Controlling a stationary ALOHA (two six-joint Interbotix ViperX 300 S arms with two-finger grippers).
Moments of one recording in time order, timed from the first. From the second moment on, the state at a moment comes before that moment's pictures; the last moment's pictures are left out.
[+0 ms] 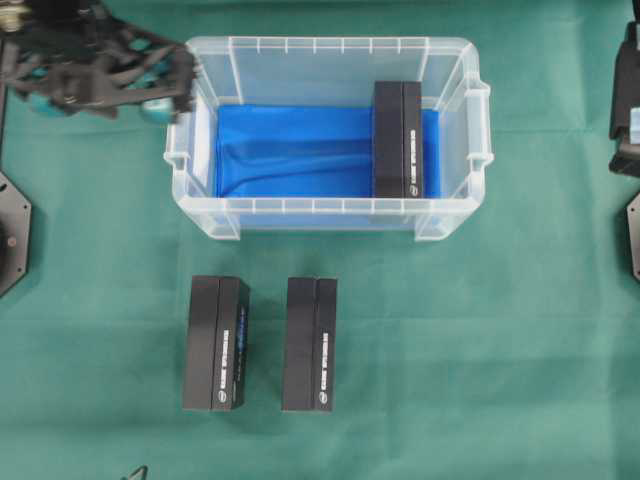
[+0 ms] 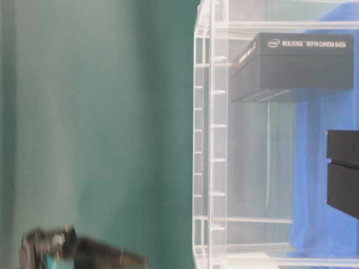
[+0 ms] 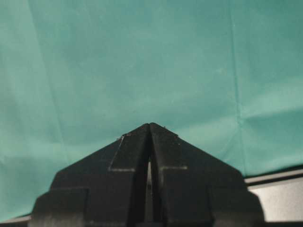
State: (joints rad) left arm 0.26 -0.22 0.20 0.04 1.38 -1.20; right arm -0.02 -0.69 0.52 -0.09 1.40 0.29
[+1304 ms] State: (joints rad) left arm 0.16 0.50 -0.65 0.02 1.44 -1.20; right arm -0.02 -0.69 0.54 -0.10 1.40 0.29
